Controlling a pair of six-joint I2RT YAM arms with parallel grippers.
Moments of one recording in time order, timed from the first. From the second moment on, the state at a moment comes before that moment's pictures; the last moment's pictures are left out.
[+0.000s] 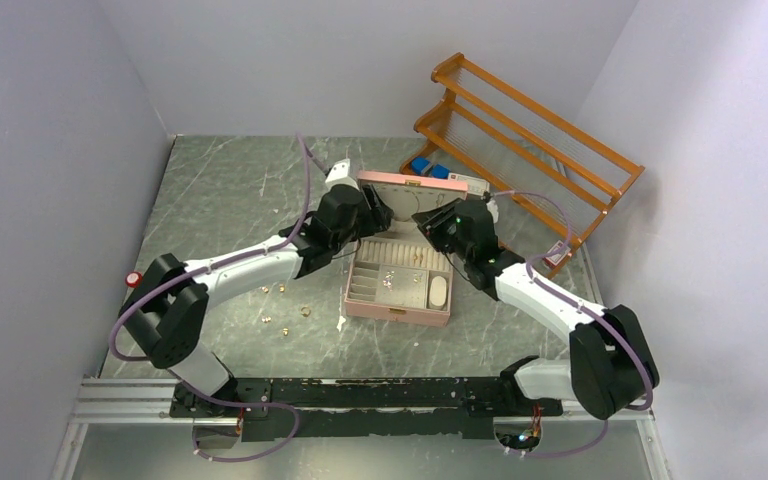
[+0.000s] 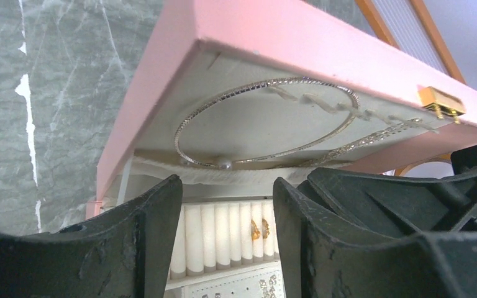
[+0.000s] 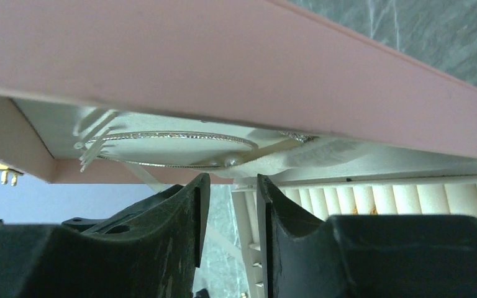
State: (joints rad) left arm -0.79 1.61 1.06 0.15 -0.28 -0.78; right arm 0.47 1.29 0.69 0.16 0.09 1.25
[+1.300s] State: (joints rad) left arm -0.75 1.64 1.05 0.24 -0.34 -0.80; right arm 0.47 1.28 0.71 0.24 0.07 1.14
